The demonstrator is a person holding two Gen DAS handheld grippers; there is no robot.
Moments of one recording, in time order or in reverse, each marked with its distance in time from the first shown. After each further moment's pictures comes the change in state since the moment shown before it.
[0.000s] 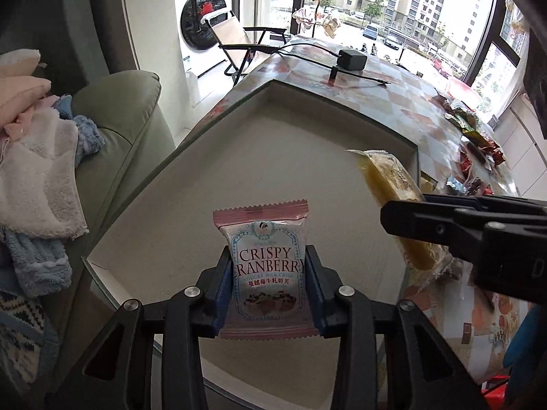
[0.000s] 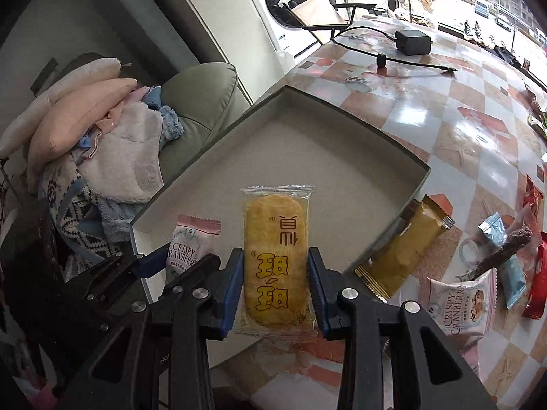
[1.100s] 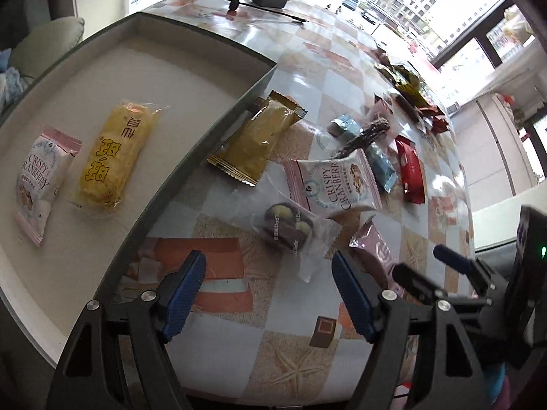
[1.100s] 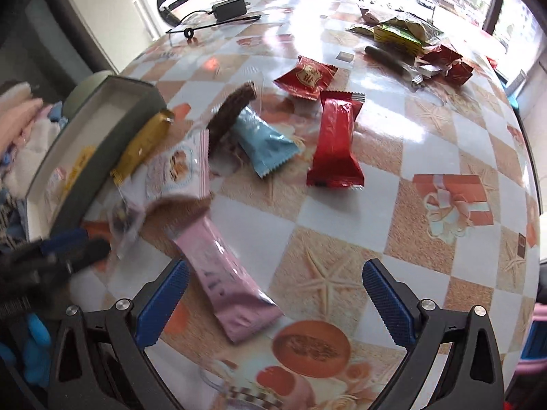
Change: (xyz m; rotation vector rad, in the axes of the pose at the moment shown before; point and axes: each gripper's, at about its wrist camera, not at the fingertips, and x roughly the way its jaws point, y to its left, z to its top) left arm 0.019 -0.136 -0.019 -0.108 0.236 -0.256; right arm -0.080 -0.183 -0.126 0.175 -0.002 -0.315
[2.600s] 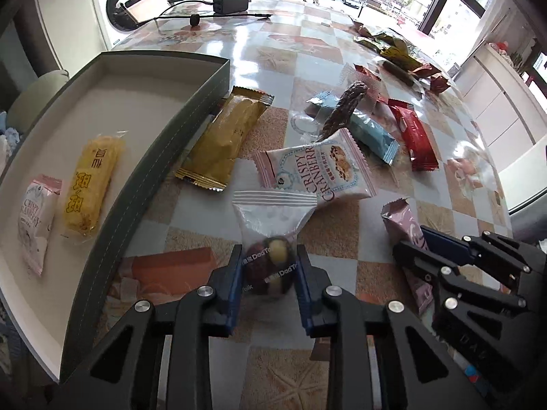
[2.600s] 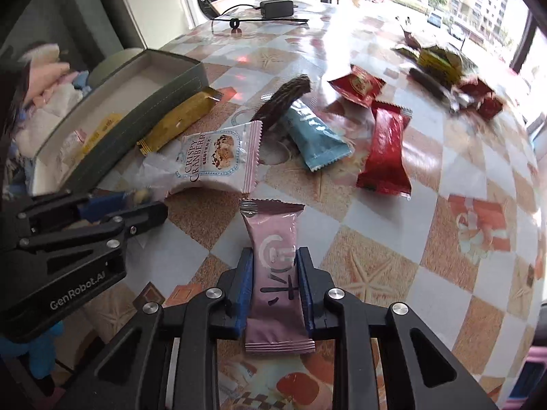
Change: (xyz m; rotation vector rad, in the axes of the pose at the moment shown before) left arm 0.020 -0.034 -0.016 0.235 -0.057 0.136; right arm 0.006 0.020 -0.009 -0.089 -0.035 0.072
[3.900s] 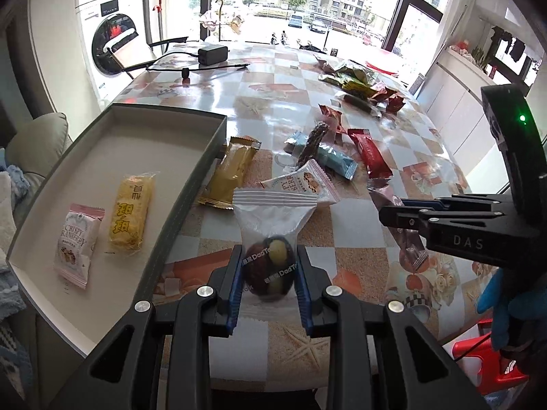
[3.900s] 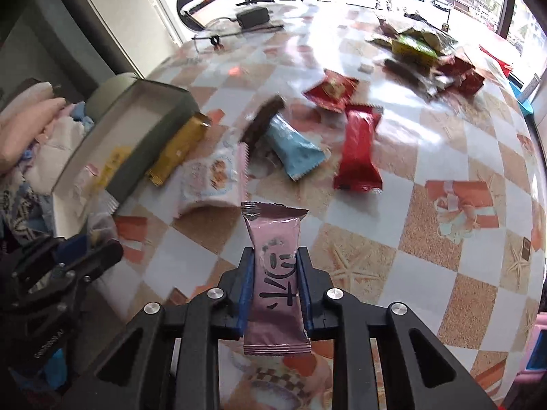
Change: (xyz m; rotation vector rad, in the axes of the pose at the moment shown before) left arm -0.069 0.015 -0.015 0.099 -0.166 -0.068; right arm -0.034 0.003 0.018 0.081 0.005 0.031
